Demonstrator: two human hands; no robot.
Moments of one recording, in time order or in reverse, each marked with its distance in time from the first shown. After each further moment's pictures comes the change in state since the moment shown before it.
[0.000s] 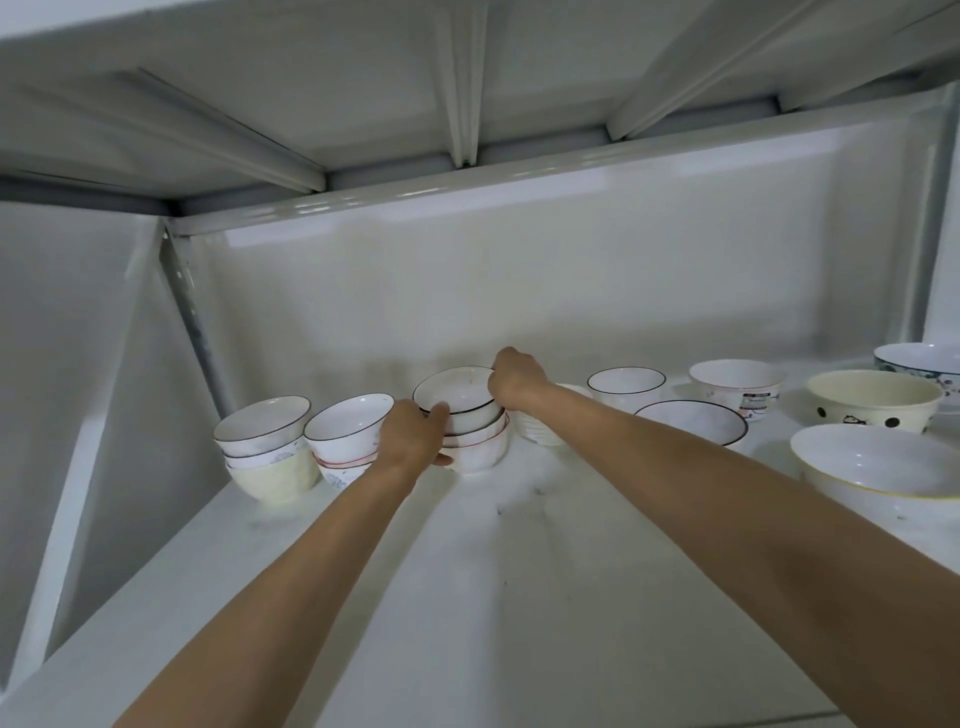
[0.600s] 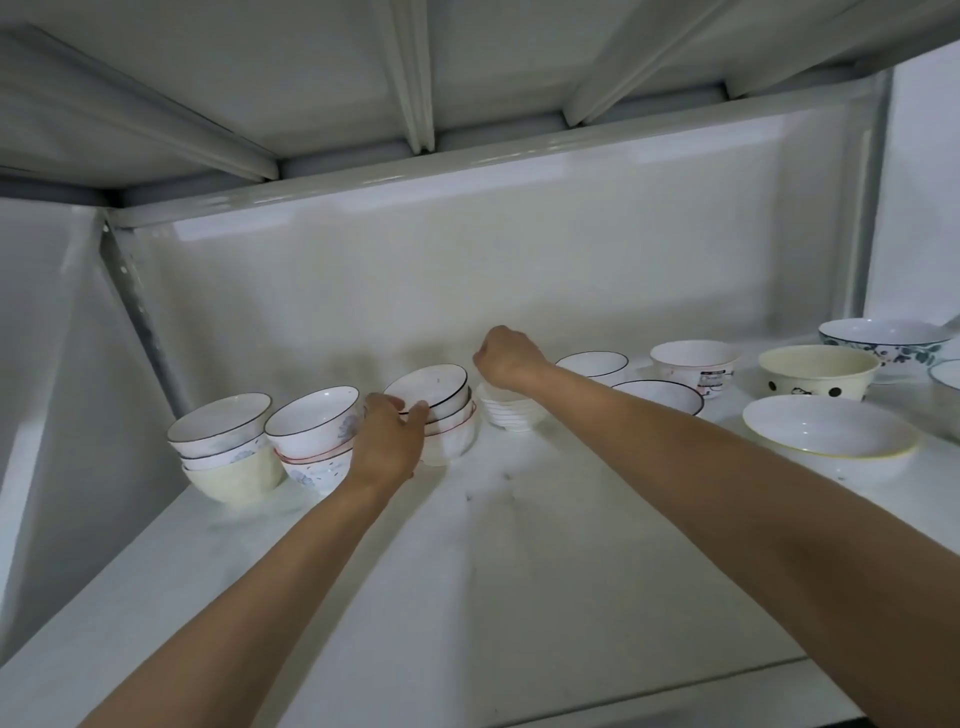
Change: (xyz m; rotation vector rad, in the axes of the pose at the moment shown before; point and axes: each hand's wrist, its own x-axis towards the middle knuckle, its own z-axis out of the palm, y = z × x) left_hand -0.015 -0.013 0.012 0.056 0.024 0.078; right_hand 0.004 0.024 -0.020 -0.051 0.068 -0.018
